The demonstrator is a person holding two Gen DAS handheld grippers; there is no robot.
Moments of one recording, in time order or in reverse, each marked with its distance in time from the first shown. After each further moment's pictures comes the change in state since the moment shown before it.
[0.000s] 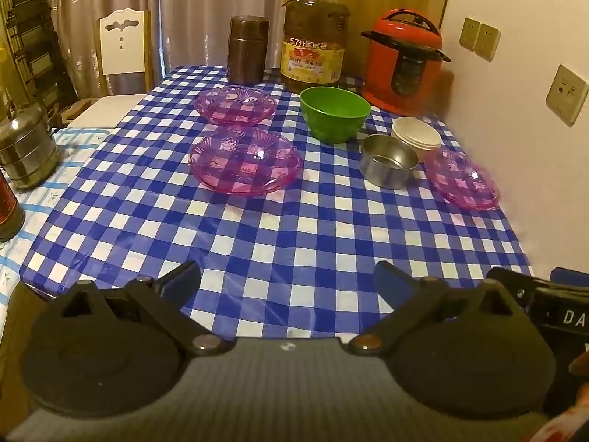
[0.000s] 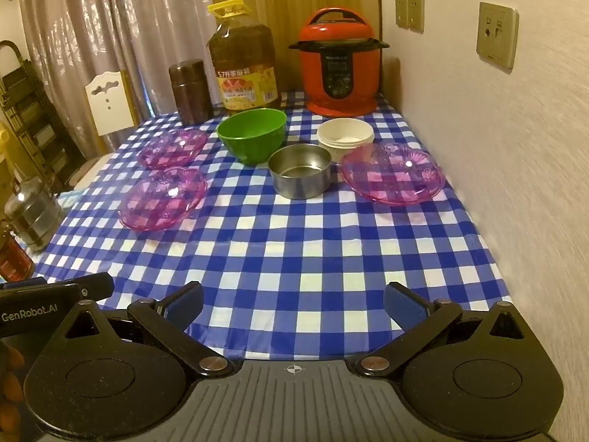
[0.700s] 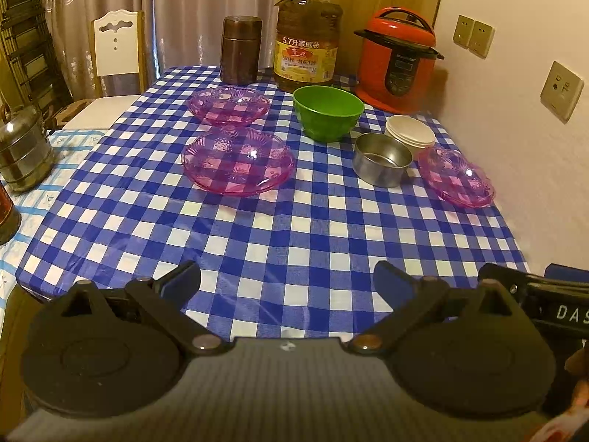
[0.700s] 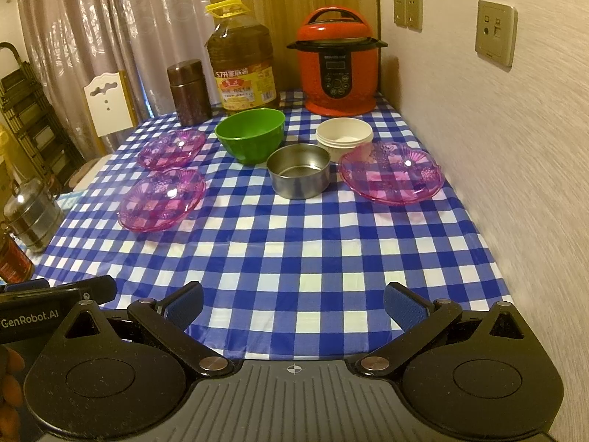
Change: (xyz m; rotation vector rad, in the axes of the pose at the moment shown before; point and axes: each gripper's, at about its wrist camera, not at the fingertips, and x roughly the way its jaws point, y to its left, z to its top) left arm 0.000 -0.003 0.001 0.009 0.004 -0.016; right arm 0.000 -0.001 0.001 0.003 0.002 0.002
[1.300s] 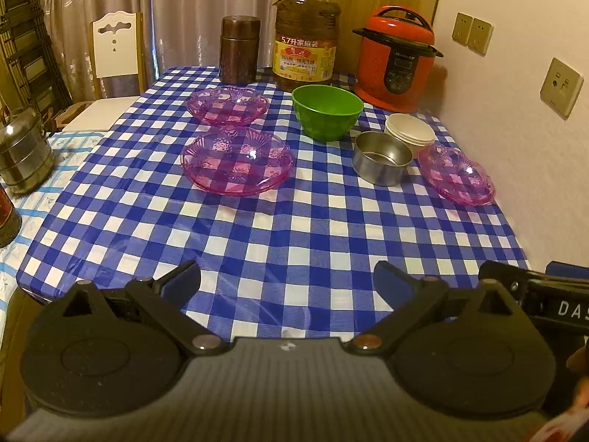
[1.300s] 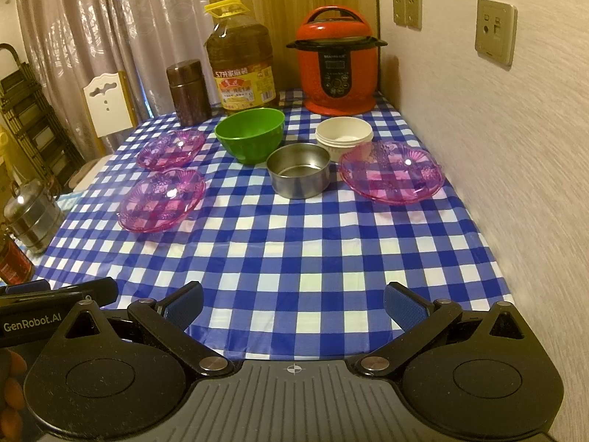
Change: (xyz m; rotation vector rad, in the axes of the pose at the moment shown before) left arm 0.002 0.001 -0.001 0.002 0.002 -0.005; right arm 0.000 0.000 0.000 0.002 0.001 0.000
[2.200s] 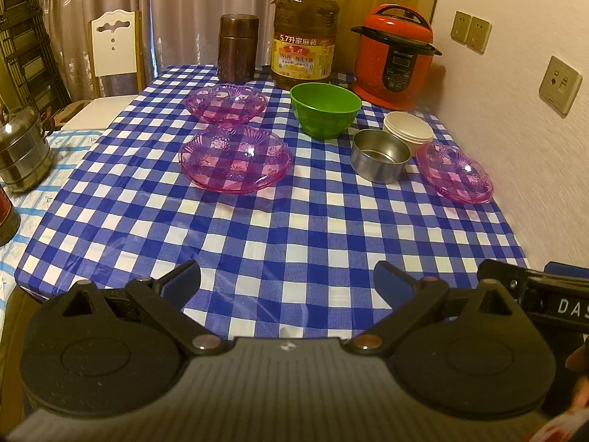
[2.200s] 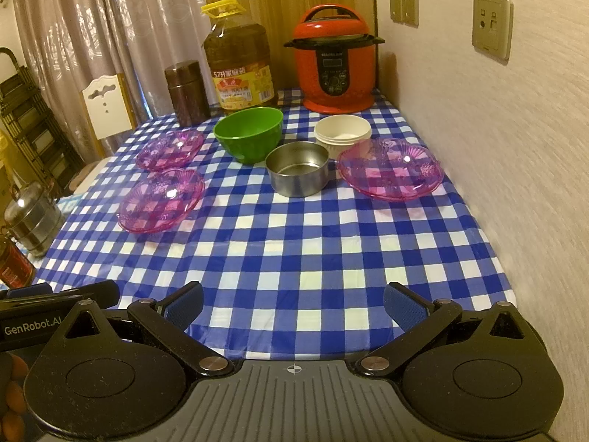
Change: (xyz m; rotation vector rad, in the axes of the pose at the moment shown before) left arm 0.001 0.000 -0.002 0.009 0.001 0.000; right arm 0.004 -0.003 -0.003 0.004 0.001 0.003
